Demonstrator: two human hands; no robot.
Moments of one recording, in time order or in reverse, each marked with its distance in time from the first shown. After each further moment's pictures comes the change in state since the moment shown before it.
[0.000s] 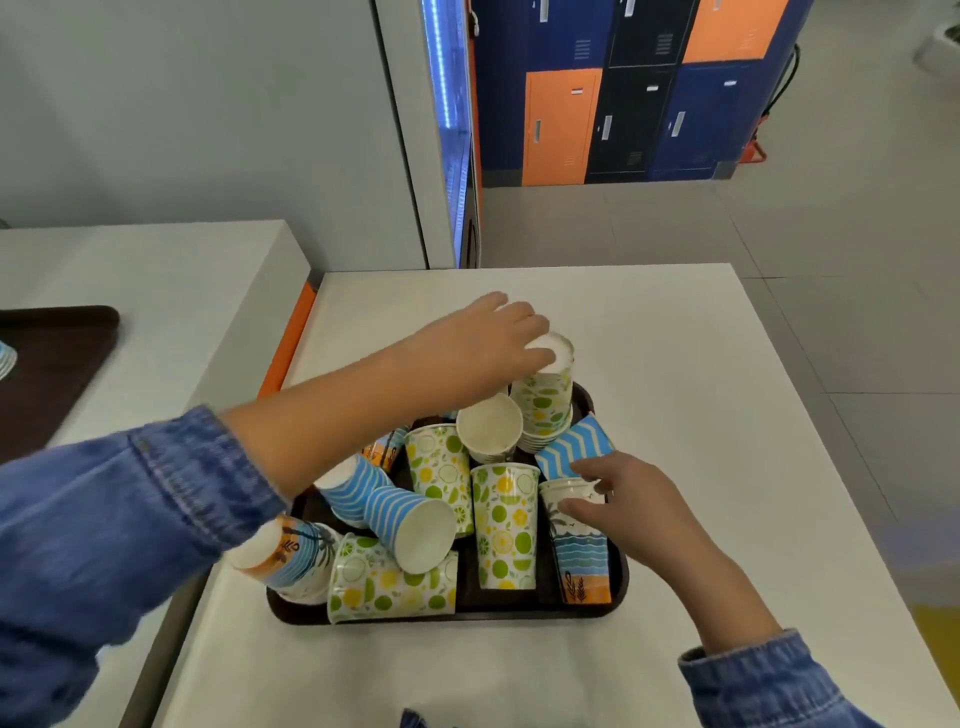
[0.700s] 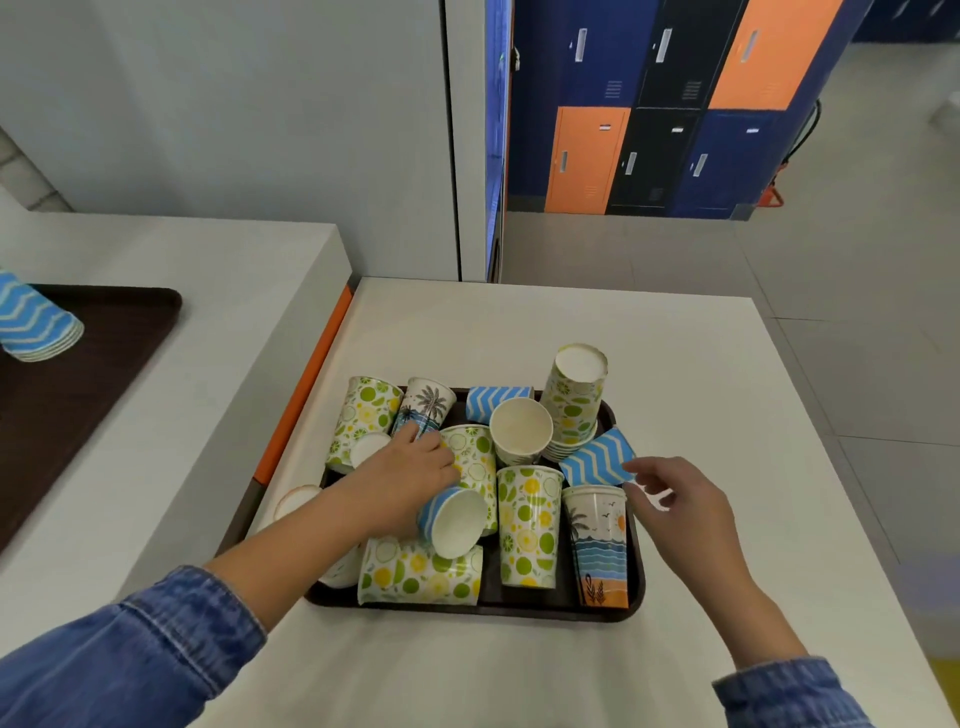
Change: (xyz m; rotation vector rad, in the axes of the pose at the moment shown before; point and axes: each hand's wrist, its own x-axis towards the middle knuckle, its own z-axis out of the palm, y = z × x) left_hand -0.127 0.071 0.073 -0.370 -0.365 -0.295; right_hand -0.009 0.021 0.015 0.180 0.432 -0.122
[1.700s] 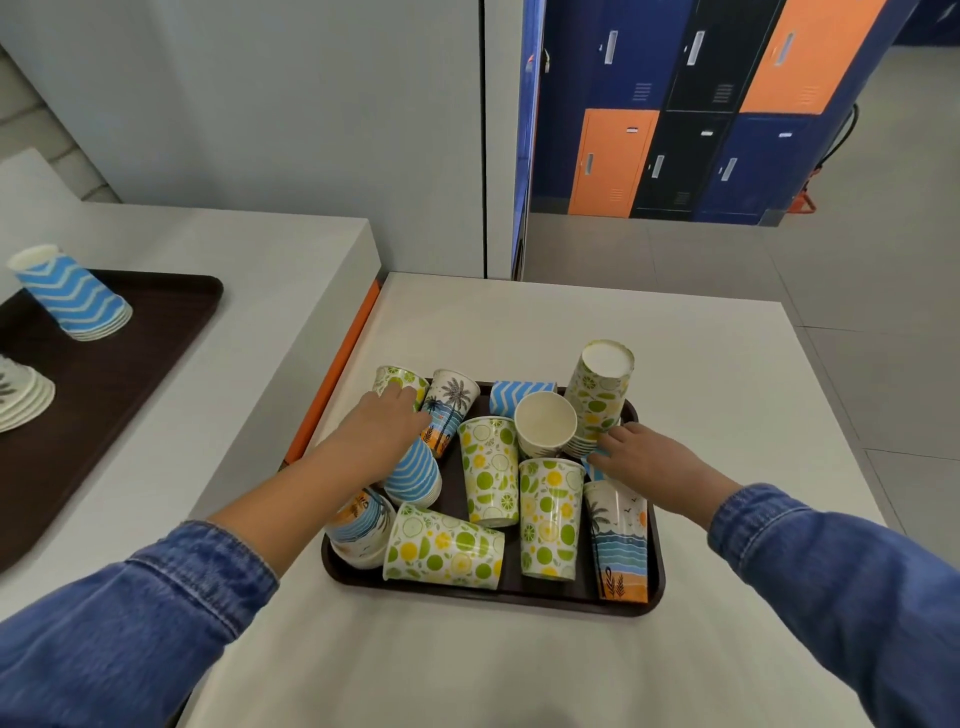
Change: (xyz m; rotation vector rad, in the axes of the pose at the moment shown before) left_hand -0.016 -0.032 -0.020 0.149 -0.259 -0.406; right_hand 0.078 -0.006 0.031 -1.290 -0.668 -0.862
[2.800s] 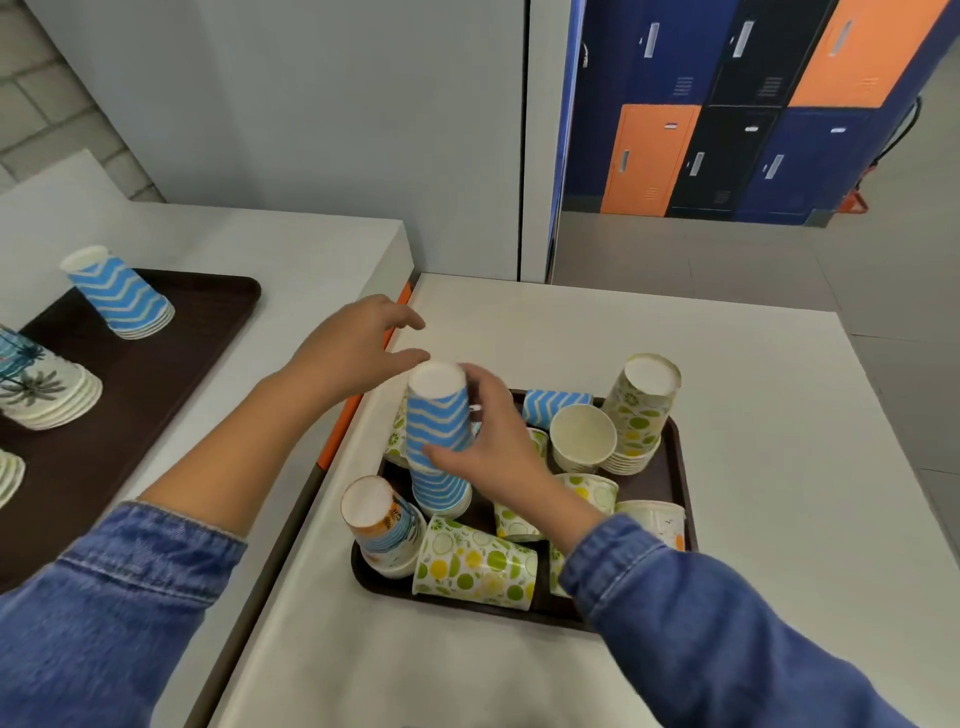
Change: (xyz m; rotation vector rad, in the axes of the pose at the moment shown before) left_hand -0.012 -0.086 -0.038 -0.824 0.472 -0.215; right_hand 0.081 -0.104 -0.148 1.667 0.738 0.141
